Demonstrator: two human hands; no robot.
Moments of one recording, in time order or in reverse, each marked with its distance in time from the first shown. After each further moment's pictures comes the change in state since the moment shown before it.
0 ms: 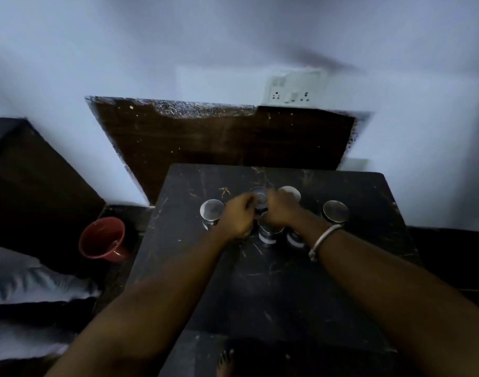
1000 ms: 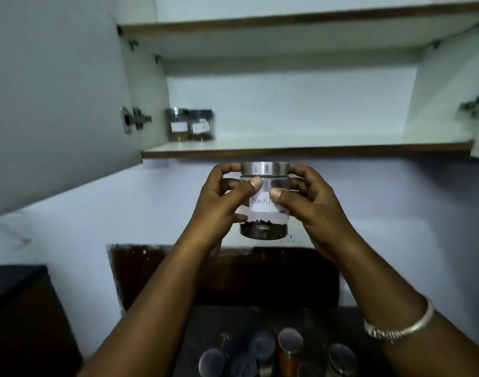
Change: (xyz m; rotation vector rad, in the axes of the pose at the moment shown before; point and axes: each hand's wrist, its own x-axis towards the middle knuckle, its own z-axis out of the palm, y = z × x) left_hand -0.055 0.293 -0.199 -0.582 0.136 0.604; right_hand -0.173 -0.088 -0.293 1.118 0.649 -0.726
